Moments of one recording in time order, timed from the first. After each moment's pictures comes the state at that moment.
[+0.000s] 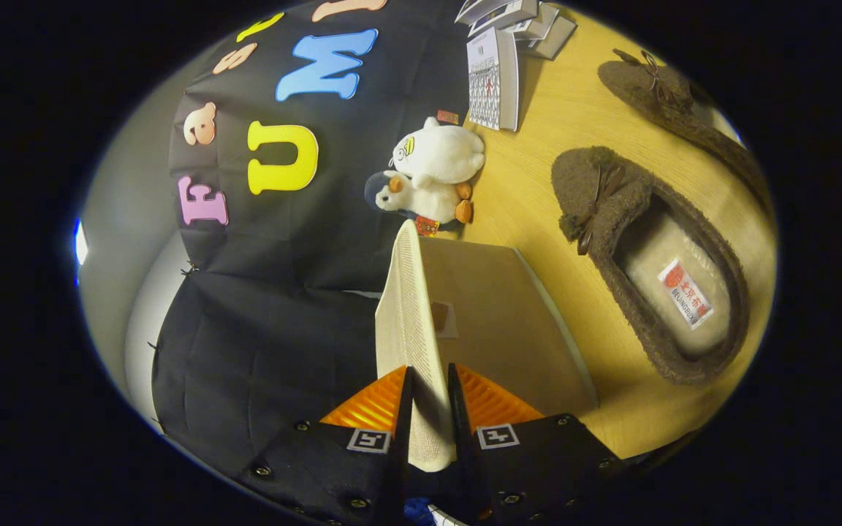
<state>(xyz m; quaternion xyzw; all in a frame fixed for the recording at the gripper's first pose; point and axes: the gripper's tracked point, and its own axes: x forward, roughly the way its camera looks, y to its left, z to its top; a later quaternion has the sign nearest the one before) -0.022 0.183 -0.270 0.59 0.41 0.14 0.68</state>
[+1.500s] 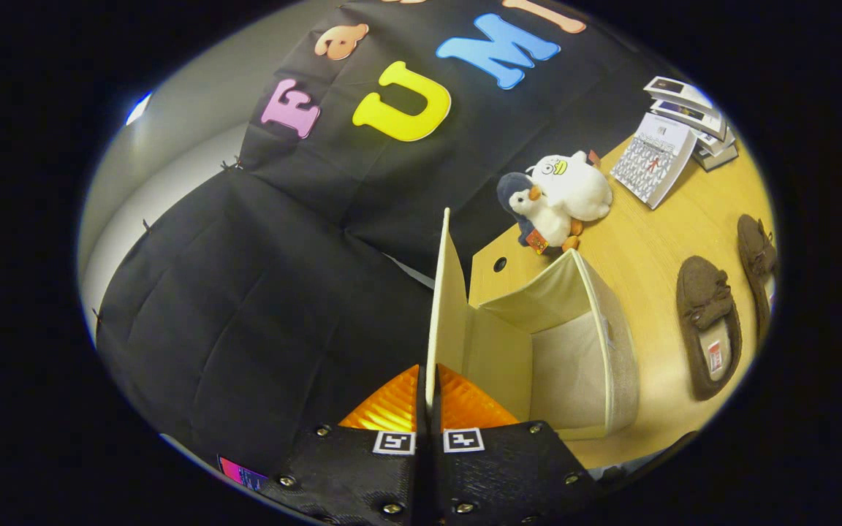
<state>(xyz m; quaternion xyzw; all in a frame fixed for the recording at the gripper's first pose) -0.001 0.267 -0.121 0.39 0.37 0.23 0.81</state>
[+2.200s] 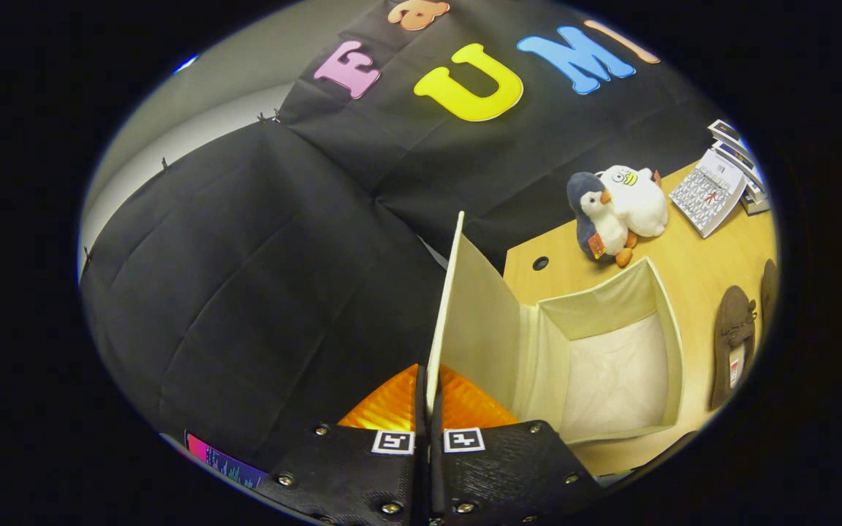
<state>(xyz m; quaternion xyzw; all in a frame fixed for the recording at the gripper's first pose) -0.001 0.371 -0.094 0.33 0.36 0.29 0.82</state>
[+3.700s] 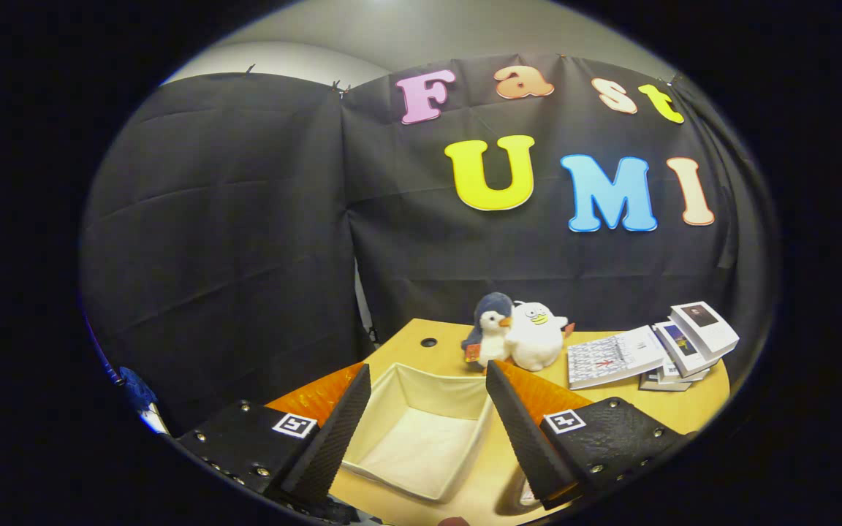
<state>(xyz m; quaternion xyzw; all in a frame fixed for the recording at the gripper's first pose) 0.034 0.176 -0.117 0.03 0.22 0.20 0.95</state>
